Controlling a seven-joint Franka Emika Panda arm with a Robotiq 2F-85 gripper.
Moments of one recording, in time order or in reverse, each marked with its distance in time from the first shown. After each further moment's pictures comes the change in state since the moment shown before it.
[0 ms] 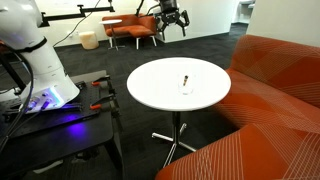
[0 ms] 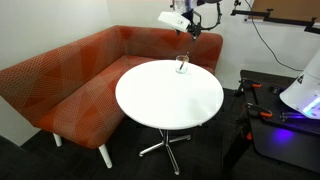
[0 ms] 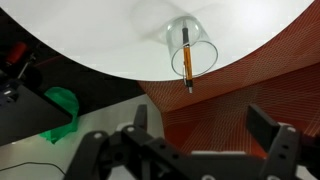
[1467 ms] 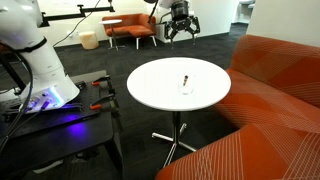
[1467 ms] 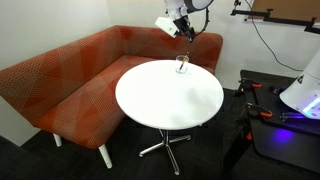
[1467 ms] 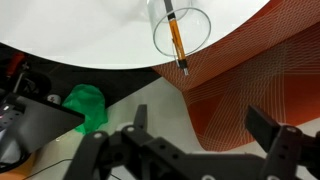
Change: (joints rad) arm -0.007 0.163 -0.063 0.161 -0.021 -0.108 0.179
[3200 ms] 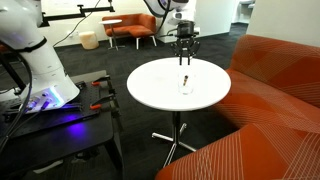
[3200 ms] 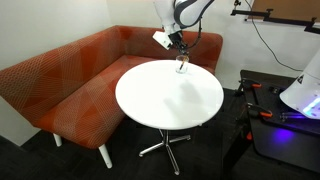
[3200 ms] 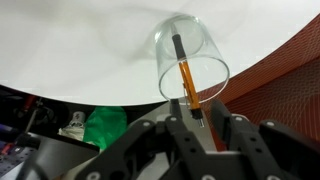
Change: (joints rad) arm -0.003 0.180 -0.049 0.085 0.136 0.084 -0.003
